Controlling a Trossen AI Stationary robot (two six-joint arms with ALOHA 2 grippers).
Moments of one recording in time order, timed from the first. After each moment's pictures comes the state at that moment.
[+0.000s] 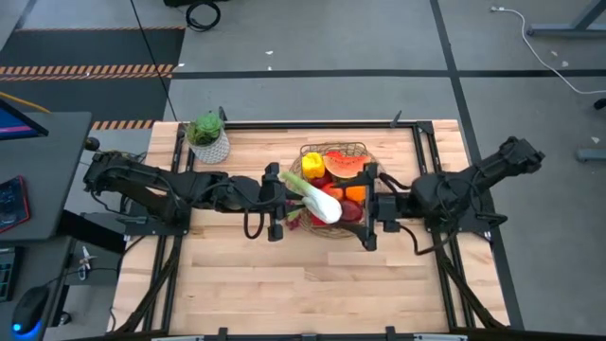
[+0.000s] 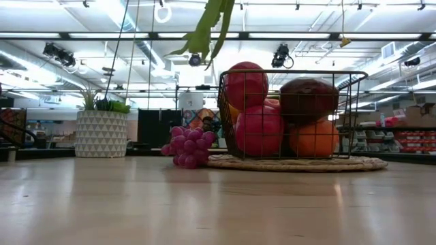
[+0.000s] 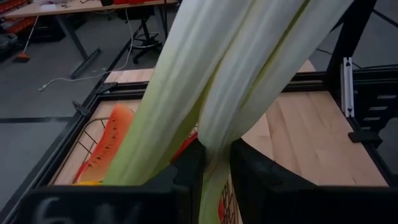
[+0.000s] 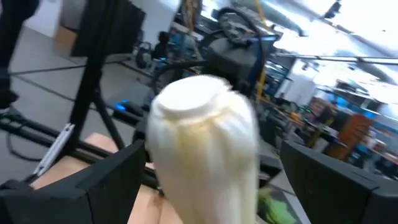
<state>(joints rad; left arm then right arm) -0.23 1.39 1.28 -0.24 -0.34 -0.01 0.43 1.22 1.10 0.21 0.40 -0.47</state>
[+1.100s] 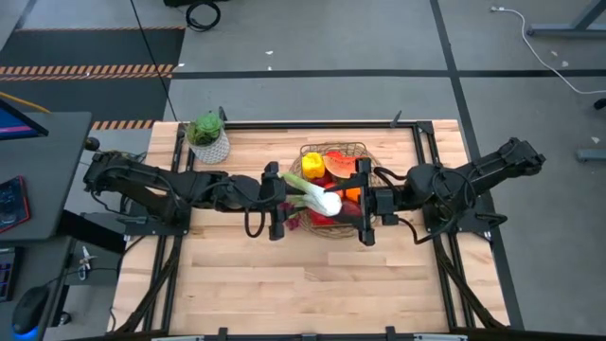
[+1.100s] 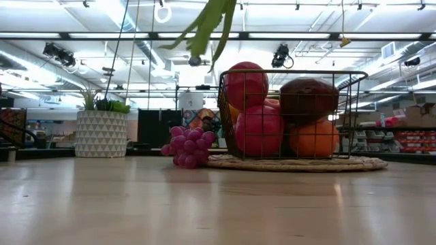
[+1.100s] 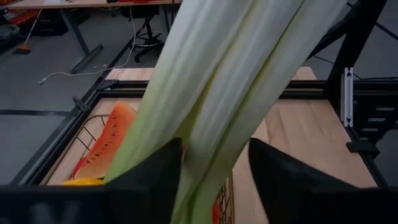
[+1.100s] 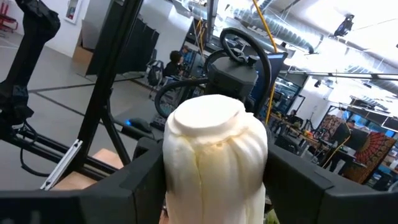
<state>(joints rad) -0.23 1.39 1.28 -0.23 -0.35 -0.07 0.34 1.23 1.10 0.27 0.23 -0.47</state>
